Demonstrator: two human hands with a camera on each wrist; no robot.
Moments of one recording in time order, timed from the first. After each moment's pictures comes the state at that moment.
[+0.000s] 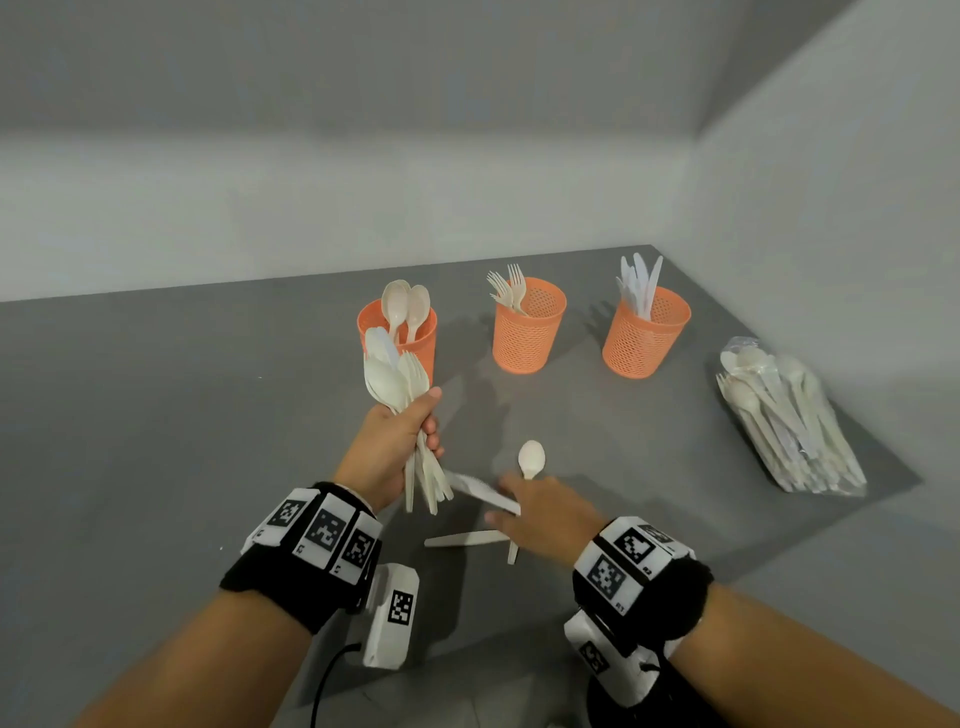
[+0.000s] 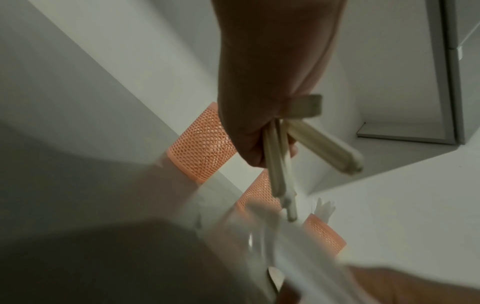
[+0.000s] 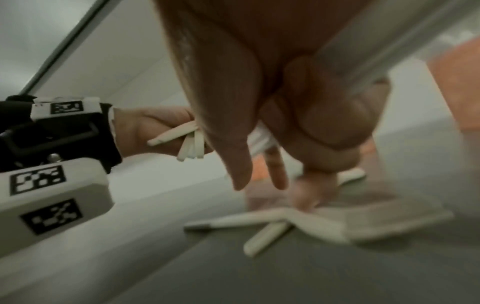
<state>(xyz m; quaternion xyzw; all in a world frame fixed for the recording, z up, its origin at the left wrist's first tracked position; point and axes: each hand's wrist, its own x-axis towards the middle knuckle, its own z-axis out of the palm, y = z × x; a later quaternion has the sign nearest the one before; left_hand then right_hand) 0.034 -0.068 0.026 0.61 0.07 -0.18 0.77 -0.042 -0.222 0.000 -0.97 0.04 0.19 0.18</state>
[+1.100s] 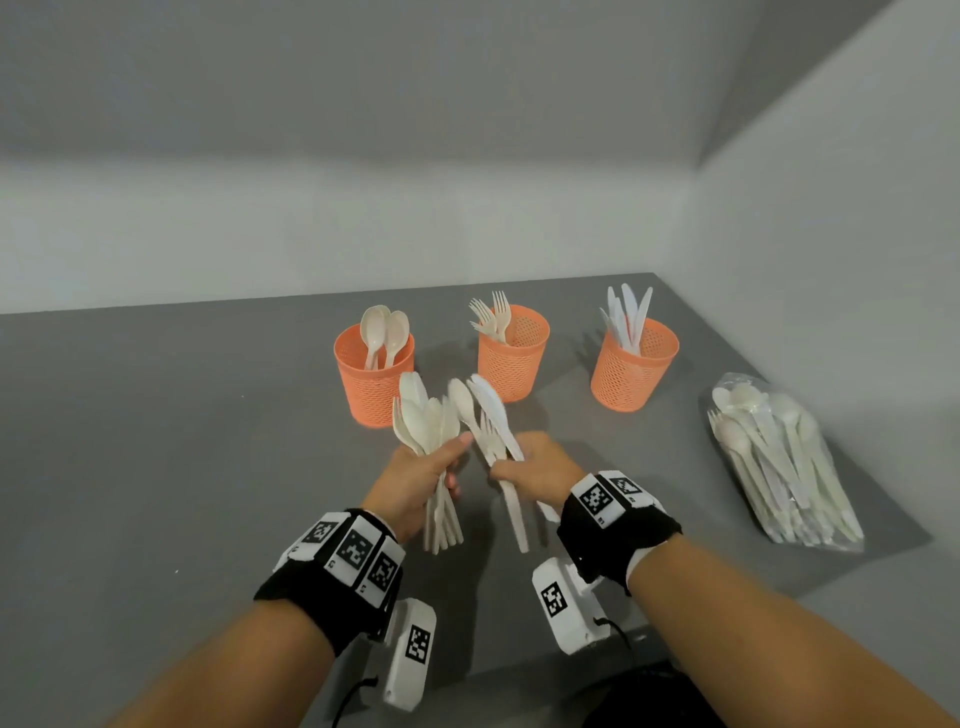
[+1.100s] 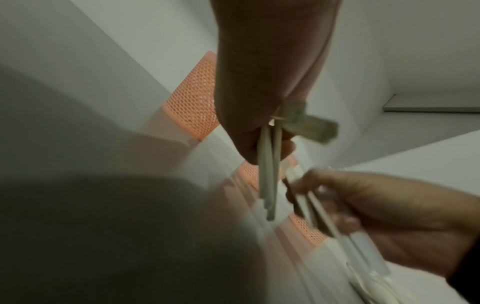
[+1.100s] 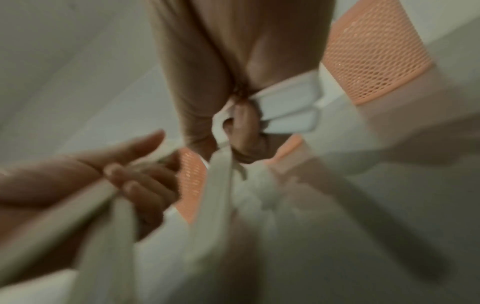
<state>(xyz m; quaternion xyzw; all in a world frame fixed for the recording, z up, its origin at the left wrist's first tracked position) 0.030 -0.125 0.008 0.61 0.08 -0.20 0.76 0.022 -0.275 0.013 -0.87 0.06 0.12 0.48</state>
